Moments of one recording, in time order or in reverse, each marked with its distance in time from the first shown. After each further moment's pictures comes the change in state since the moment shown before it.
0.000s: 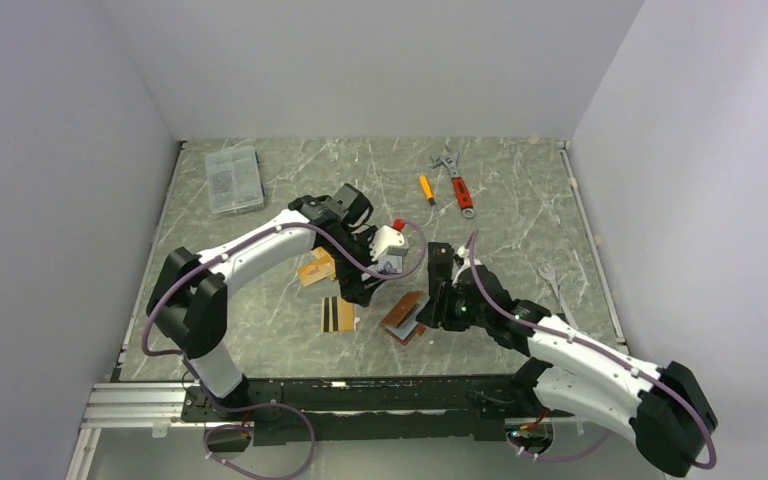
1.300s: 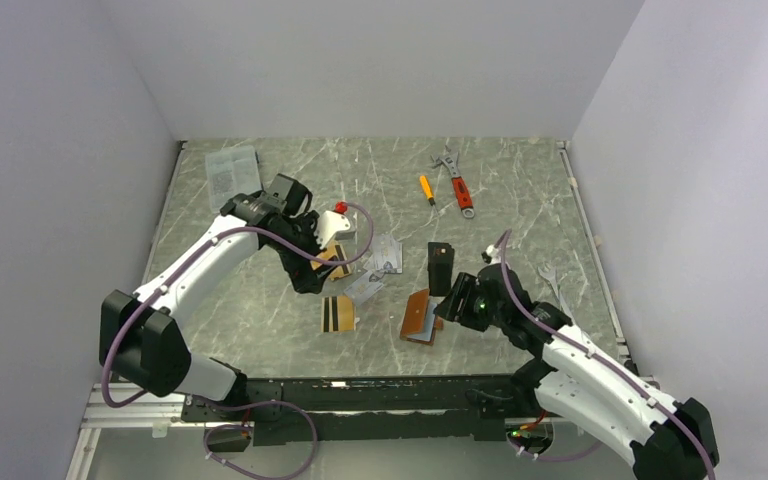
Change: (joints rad) left arm 0.236 -0.249 -0.121 -0.107 -0.127 0.045; right arm -0.123 -0.177 -0.010 -0.197 0.062 0.071
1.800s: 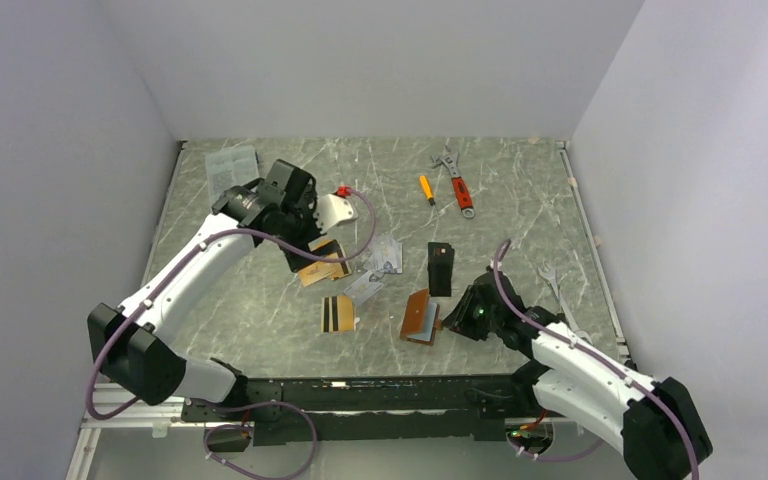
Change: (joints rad) left arm -0.080 -0.043 0.138 0.013 -0.318 0.041; right arm -0.074 0.089 -0.097 0.098 -0.006 0.085
